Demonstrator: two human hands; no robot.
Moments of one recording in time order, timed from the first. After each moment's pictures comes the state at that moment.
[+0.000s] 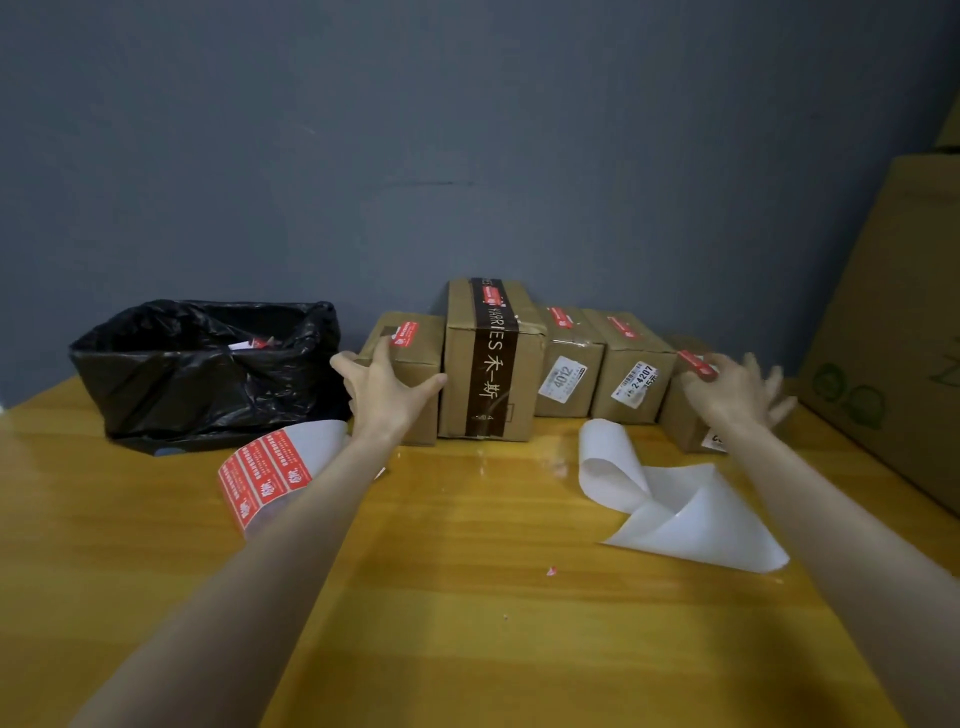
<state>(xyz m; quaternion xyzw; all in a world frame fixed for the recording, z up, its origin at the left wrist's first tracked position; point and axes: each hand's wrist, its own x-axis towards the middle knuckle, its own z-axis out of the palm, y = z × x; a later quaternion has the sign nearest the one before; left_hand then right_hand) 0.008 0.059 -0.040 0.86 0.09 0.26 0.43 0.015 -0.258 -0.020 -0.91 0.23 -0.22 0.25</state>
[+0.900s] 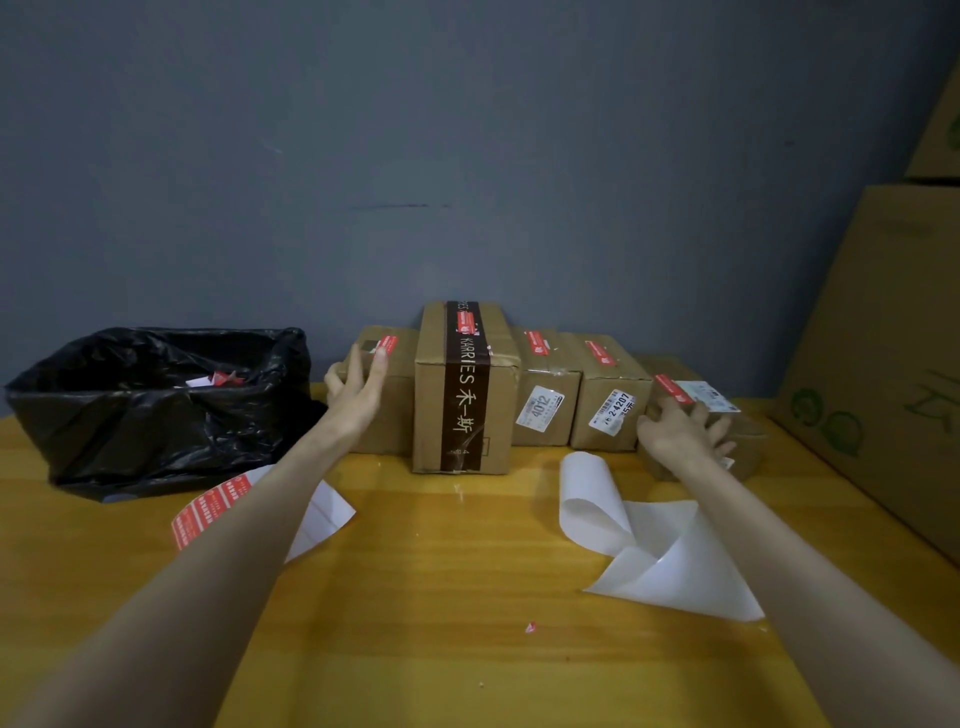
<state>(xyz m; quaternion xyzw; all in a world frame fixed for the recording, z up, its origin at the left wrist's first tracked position) 0.046 0.076 -0.024 0.86 0.05 0.11 0.50 0.033 -0.243 -0.027 -0.94 0.23 -0.08 0.23</state>
